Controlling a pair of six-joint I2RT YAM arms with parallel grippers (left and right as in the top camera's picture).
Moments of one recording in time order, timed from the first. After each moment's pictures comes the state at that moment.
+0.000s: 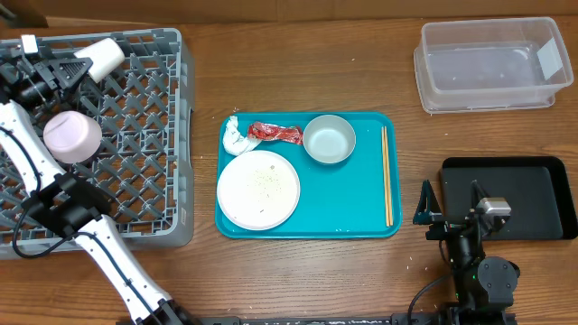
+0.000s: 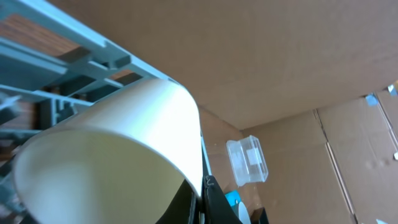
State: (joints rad) left arm 0.68 2.99 3.10 -1.21 1.41 -0.05; right arm -0.01 0.01 0.02 -0.04 -0.06 0.20
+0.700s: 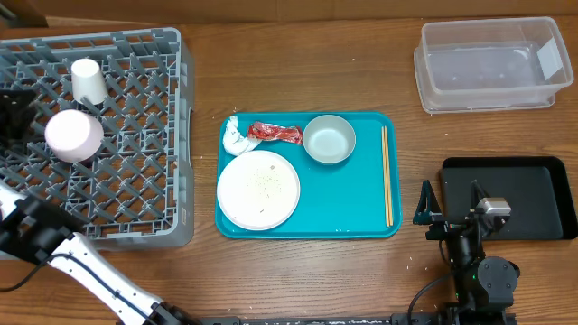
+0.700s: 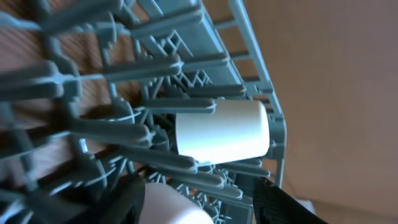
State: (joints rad) left arm 0.88 2.90 3.10 -1.38 1.01 -0.16; right arm -0.01 0.01 0.02 -0.03 -0.06 0.20
